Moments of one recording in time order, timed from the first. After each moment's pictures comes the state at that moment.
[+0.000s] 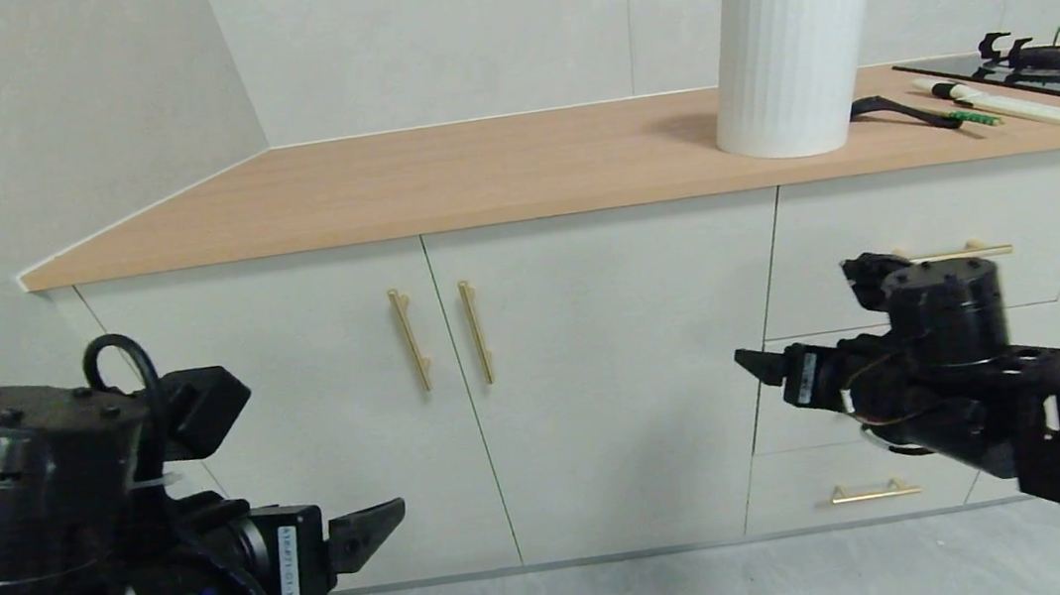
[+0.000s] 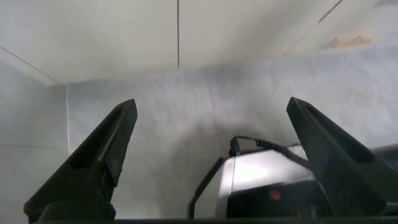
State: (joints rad) left arm -0.55 1.29 -0.66 0.00 0.25 -0.33; right arm 0.47 1.79 -0.65 -0.80 -0.22 0.43
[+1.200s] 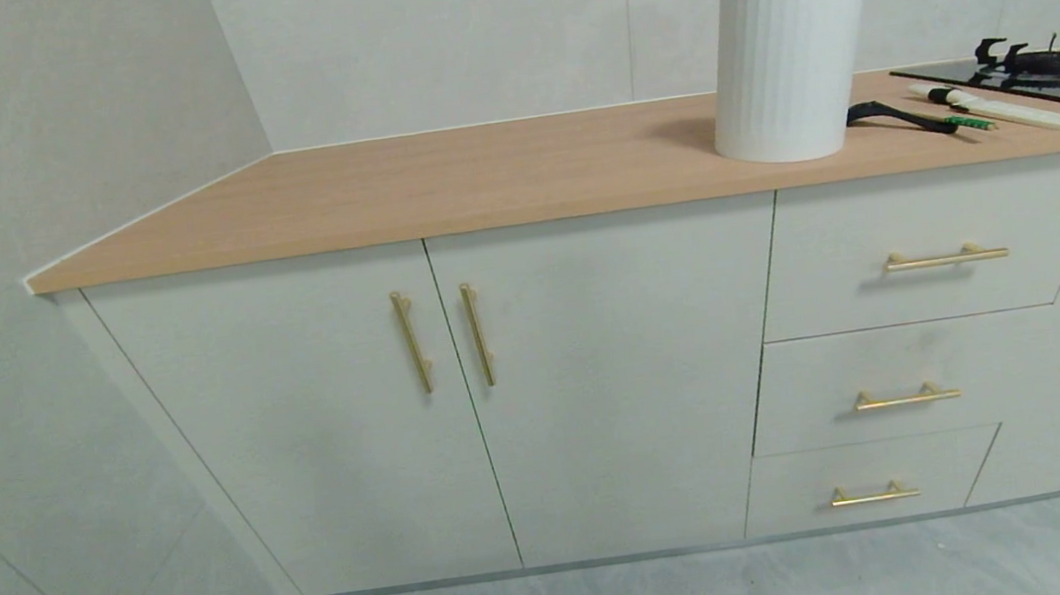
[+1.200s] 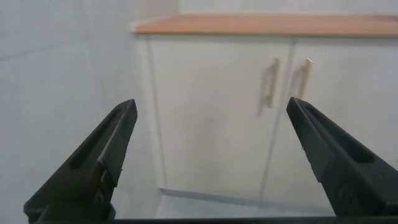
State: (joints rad) left arm -0.09 0.11 -0.43 0.14 0.26 0.03; right arm 0.06 0.12 -0.39 0.08 -0.43 -0.03
